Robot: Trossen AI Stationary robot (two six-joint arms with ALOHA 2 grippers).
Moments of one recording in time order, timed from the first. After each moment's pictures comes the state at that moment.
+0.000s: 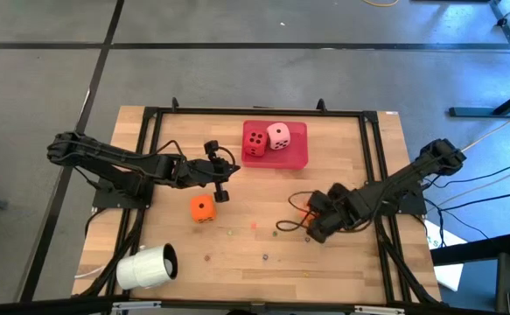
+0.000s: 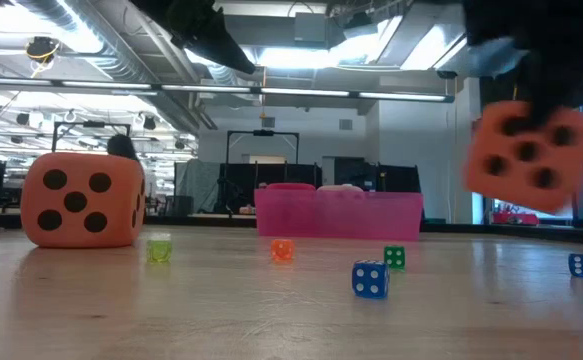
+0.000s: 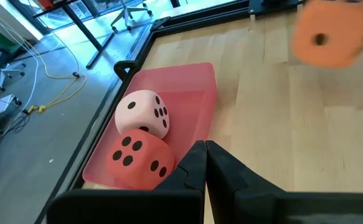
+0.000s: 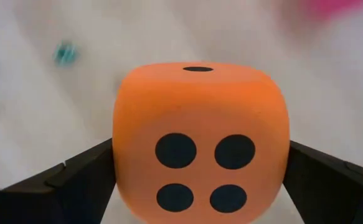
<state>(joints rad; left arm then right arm) -0.08 1.21 0.91 -0.19 -0.53 0.10 0.52 1.47 1.08 -1.03 0.33 1.05</state>
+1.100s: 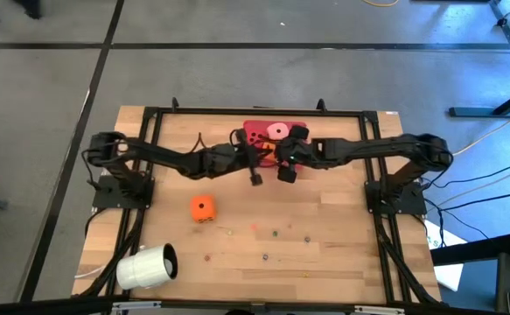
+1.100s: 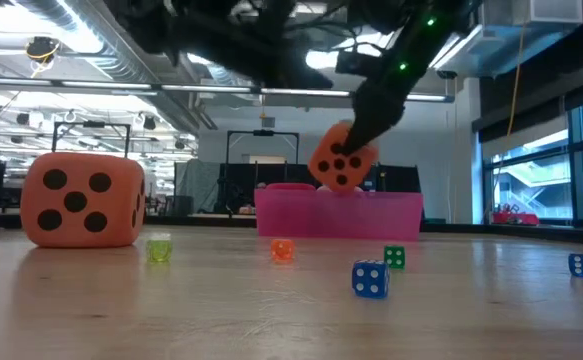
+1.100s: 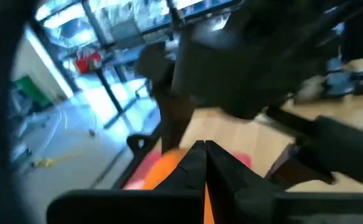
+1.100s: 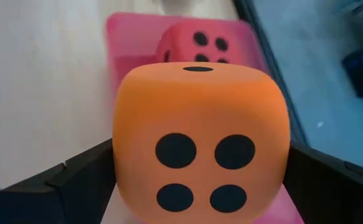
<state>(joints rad) 0.13 1.61 0.91 0.63 -0.36 0.26 -0.09 1.57 1.09 -0.43 0.43 -0.10</state>
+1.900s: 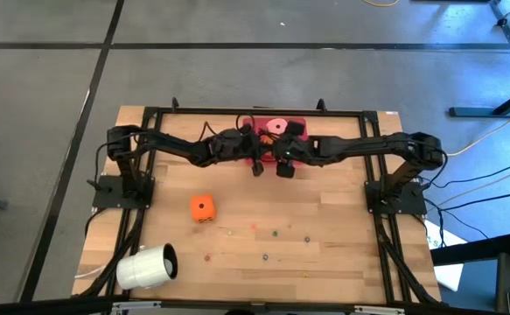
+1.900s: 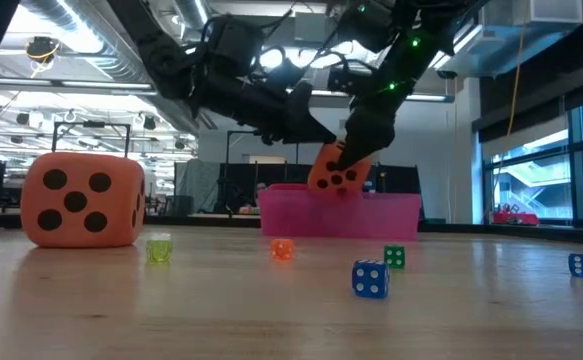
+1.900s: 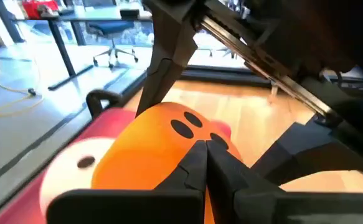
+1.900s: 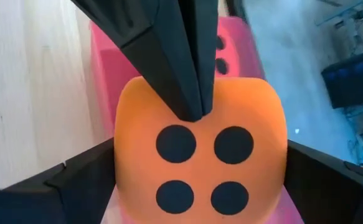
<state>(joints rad) 0.33 1.76 0.91 0.69 -0.06 0.04 -0.12 1.62 1.08 -0.36 0.45 -0.24</state>
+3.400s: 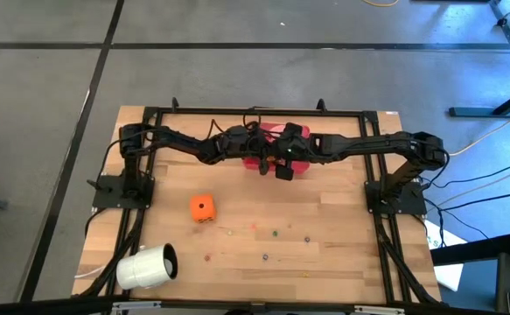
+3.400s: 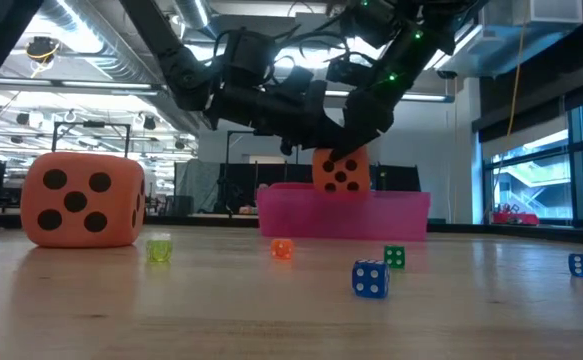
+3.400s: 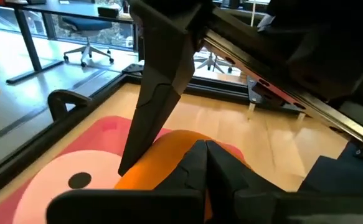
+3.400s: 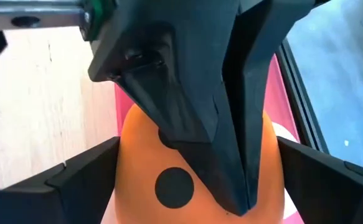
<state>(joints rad) 0.37 1.89 0.99 0.72 0.06 -0.07 -0.15 1.60 1.09 -0.35 0.29 -0.18</state>
